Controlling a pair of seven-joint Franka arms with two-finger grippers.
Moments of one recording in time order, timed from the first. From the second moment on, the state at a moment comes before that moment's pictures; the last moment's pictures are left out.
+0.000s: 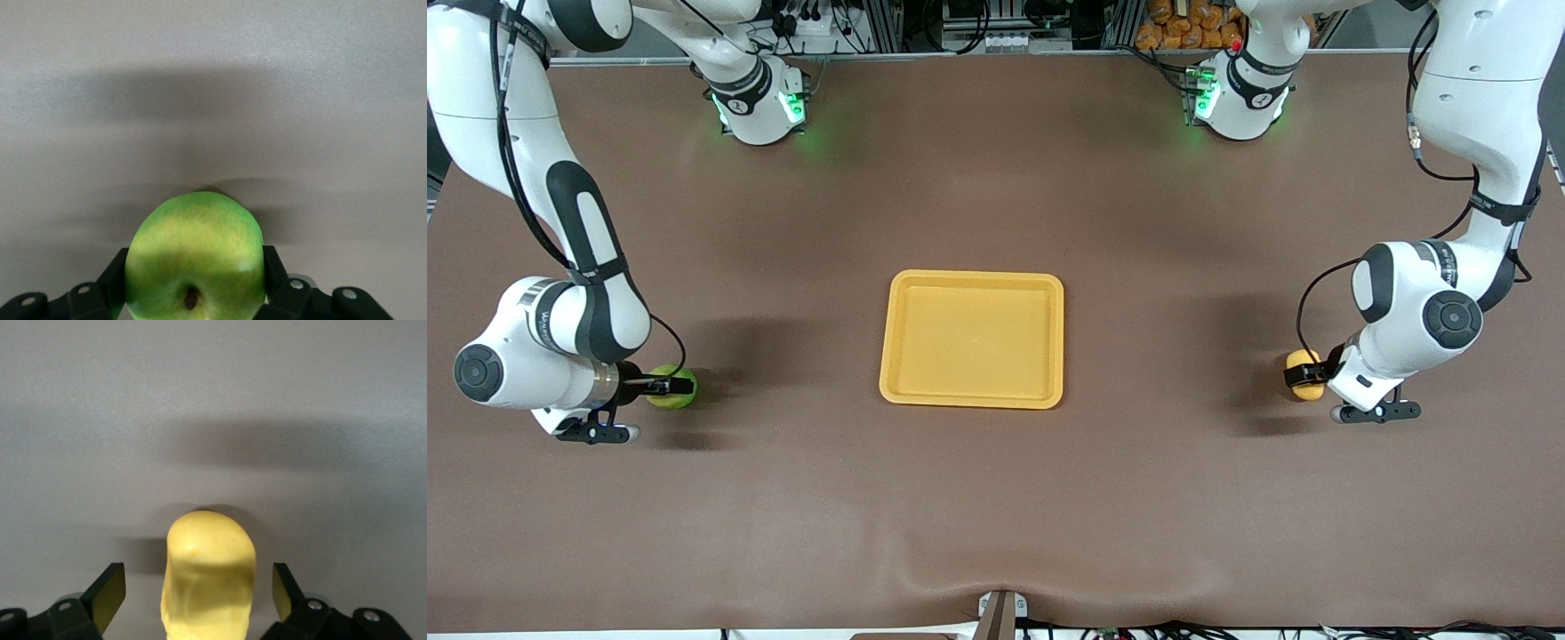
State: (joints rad) left arm 0.11 0.54 -0.06 -1.94 0.12 2.48 -0.10; right arm -0.09 0.65 -0.06 -1.68 0.11 2.15 -0.16
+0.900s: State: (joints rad) left arm 0.11 0.54 -0.07 -1.93 0.12 2.48 -0.10; right arm -0.05 0.46 -0.04 -1.63 0.11 1.93 -0.08
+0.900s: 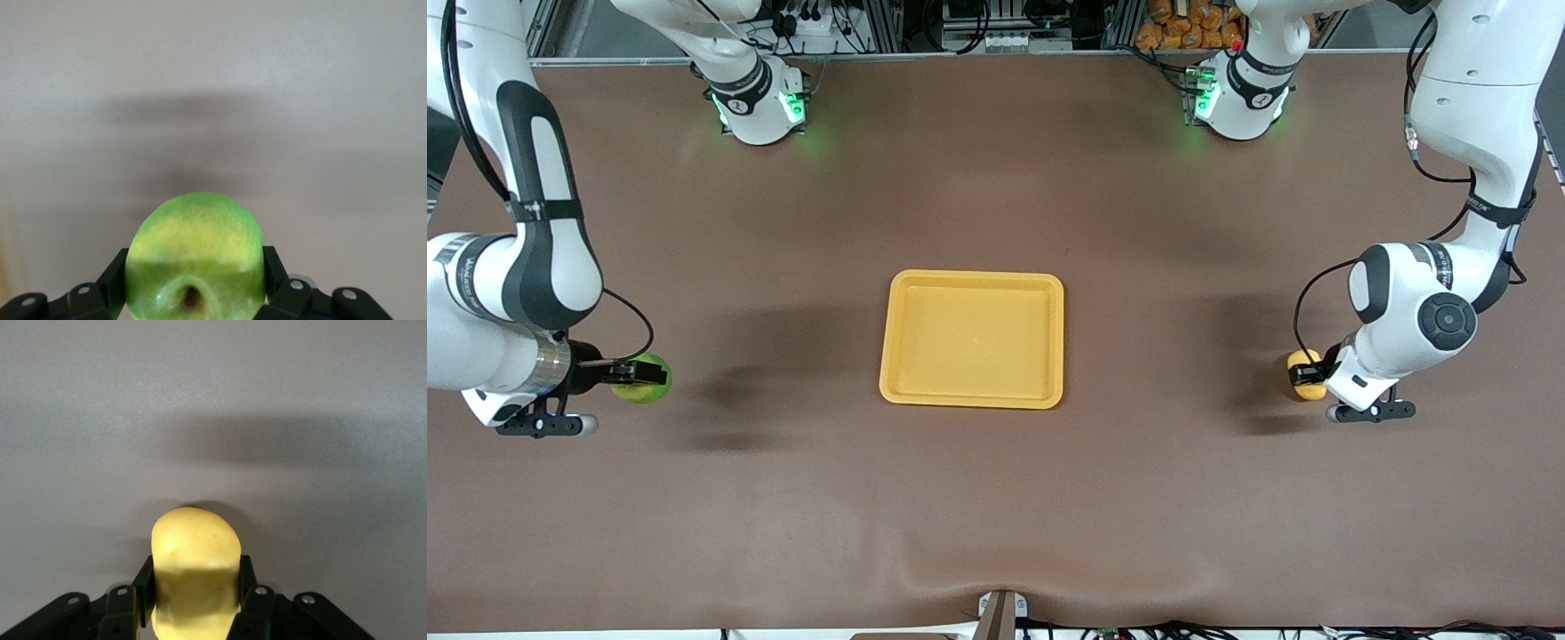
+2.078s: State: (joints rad) left arm 0.09 0.43 -0.23 -1.83 0.12 2.18 -0.10; right arm 0.32 0.45 -0.03 -1.64 0.24 1.96 1.05
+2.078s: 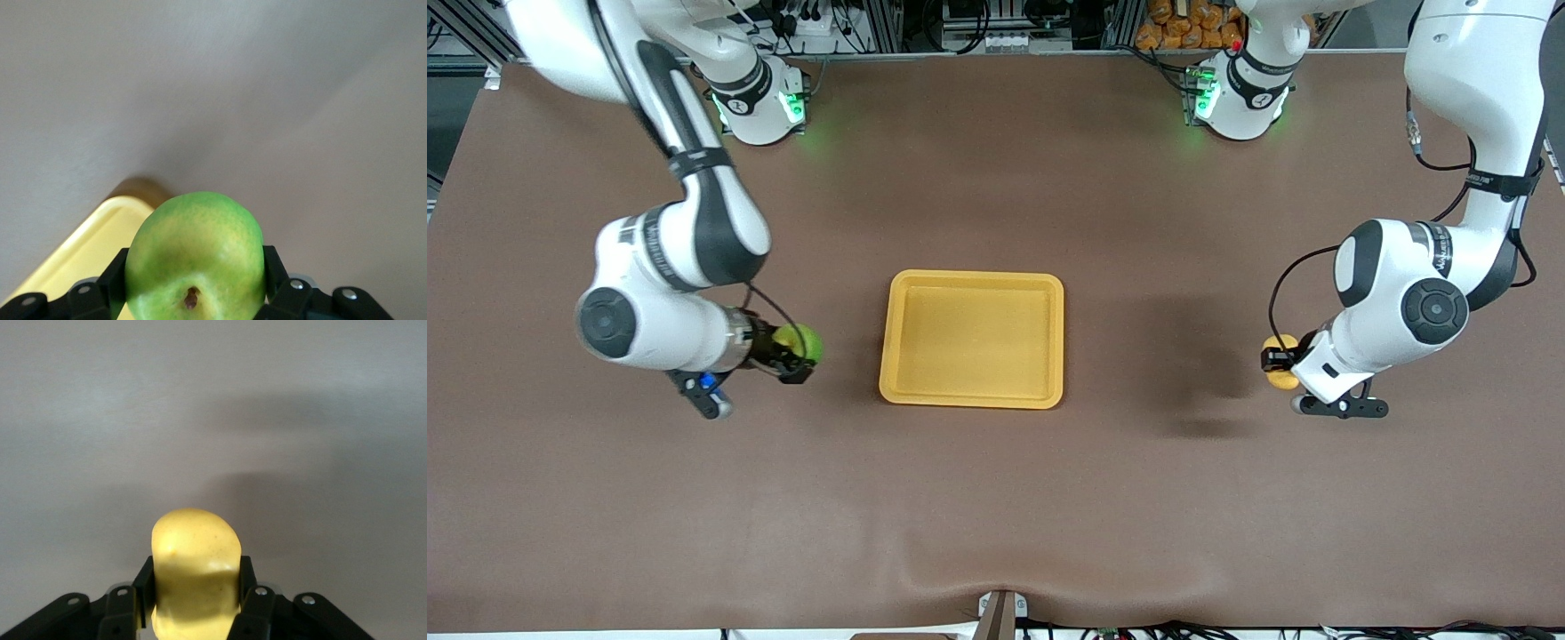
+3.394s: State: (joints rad) left arm -0.18 0.46 -0.35 -1.68 0.12 2.09 -0.39; right arm 0.60 0.55 -0.03 -1.90 0.24 2.51 1.62
